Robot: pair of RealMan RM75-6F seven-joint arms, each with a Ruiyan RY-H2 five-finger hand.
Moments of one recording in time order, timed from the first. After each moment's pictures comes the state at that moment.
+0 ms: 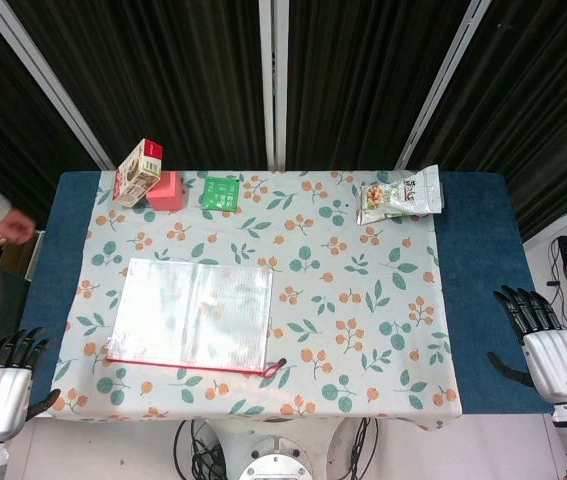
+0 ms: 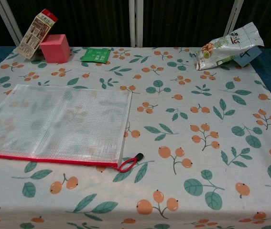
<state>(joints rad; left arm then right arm) 0.06 -1.24 0.03 -1.60 1.64 1.63 0.29 0.09 -1.13 0.00 -1.51 -1.64 1.51 0.14</state>
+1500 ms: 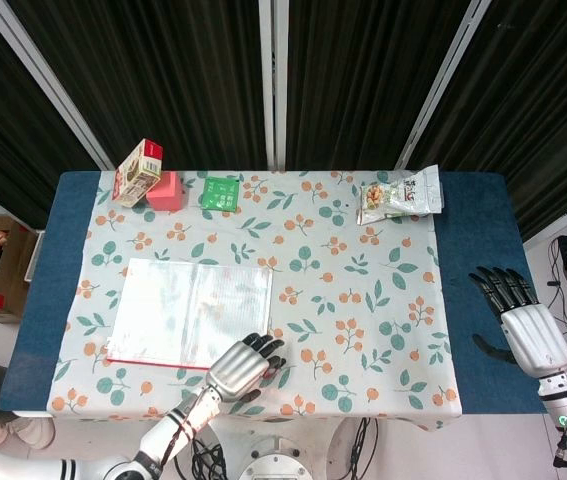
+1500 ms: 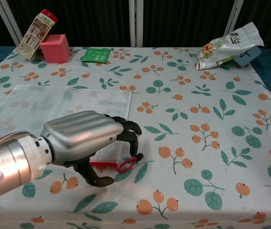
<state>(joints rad) -0.53 -1.73 -0.12 -1.80 1.18 0.84 0.85 0.20 -1.07 0.03 -1.55 -1.65 1.41 0.12</state>
